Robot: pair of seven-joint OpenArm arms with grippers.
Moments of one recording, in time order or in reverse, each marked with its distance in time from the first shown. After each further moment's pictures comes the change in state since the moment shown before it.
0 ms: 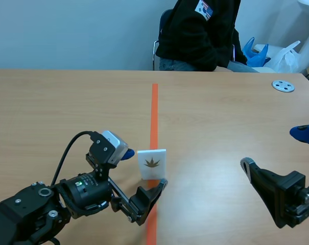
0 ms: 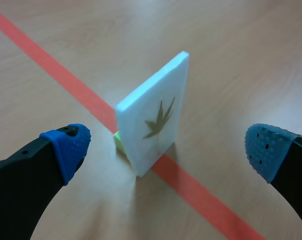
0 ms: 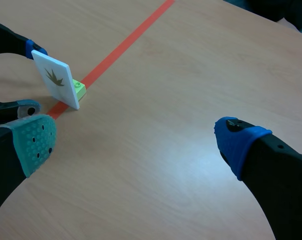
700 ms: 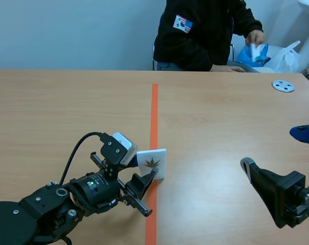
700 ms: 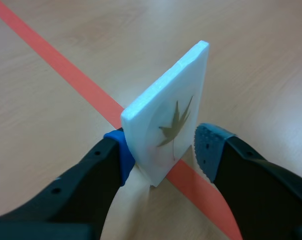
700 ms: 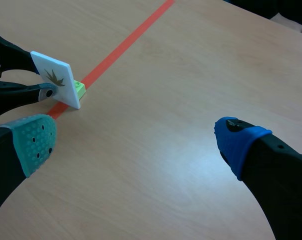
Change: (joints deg) left arm -3.6 2.6 3.6 -6.3 1.5 7.2 -1.5; right arm 0.0 0.0 0.0 0.0 0.0 0.0 0.0
